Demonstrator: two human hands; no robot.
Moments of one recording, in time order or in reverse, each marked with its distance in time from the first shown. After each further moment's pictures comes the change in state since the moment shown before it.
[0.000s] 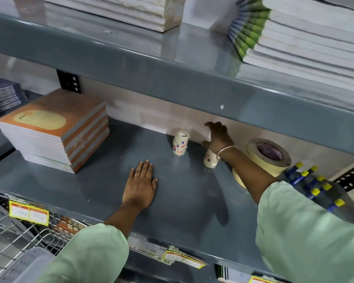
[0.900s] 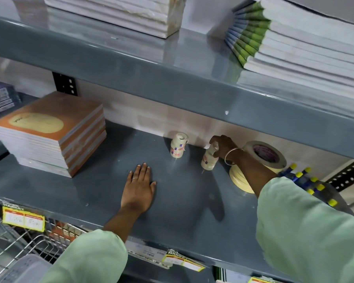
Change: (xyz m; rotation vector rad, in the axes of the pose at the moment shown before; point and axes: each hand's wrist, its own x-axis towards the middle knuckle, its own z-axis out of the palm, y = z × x) left_hand 0.000 -0.001 -0.002 -0.005 -0.008 0.003; right_hand 0.016 0.039 0.003 -0.140 -0.194 0.043
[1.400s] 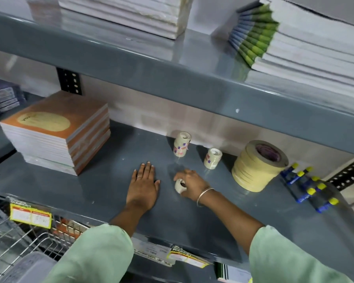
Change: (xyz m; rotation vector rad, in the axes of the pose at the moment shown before) left_hand 0.000 0.003 -0.003 -0.017 -0.029 0.005; right_hand -0.080 -0.082 0.084 0.054 -0.153 -0.267
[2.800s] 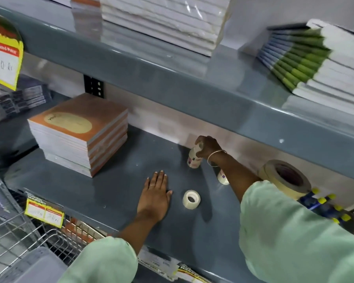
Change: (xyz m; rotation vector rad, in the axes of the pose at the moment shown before) left_hand -0.001 -0.002 -0.001 -0.048 0.023 0.004; right_hand 0.088 -0.005 -0.097 0.066 0.167 0.164
